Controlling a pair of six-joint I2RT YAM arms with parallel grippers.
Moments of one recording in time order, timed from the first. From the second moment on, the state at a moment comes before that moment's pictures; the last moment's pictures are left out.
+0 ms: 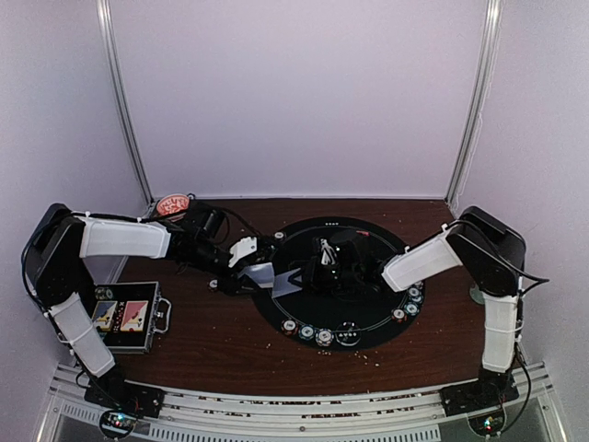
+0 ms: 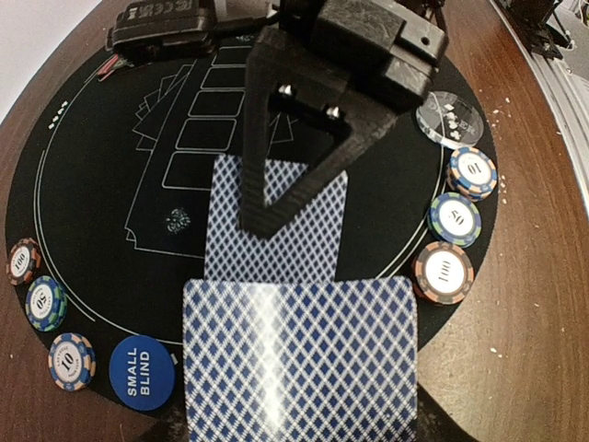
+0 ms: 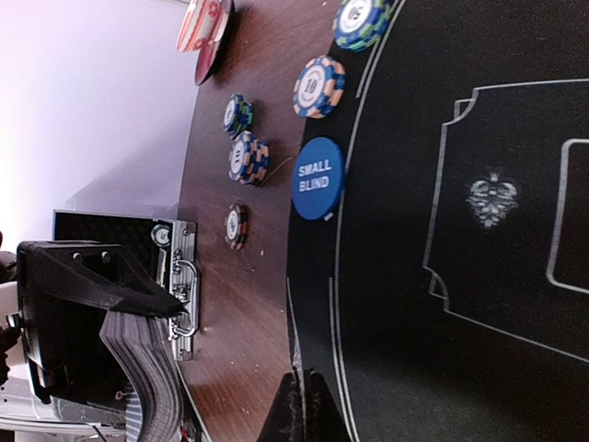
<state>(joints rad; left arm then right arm) -0.58 1.71 1.03 -0.26 0.61 0.69 0.79 2.01 1.03 0.50 -0.35 1.04</state>
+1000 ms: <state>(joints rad) -0.58 1.68 1.03 -0.26 0.61 0.69 0.86 2.31 1.36 0.49 -0.37 1.09</state>
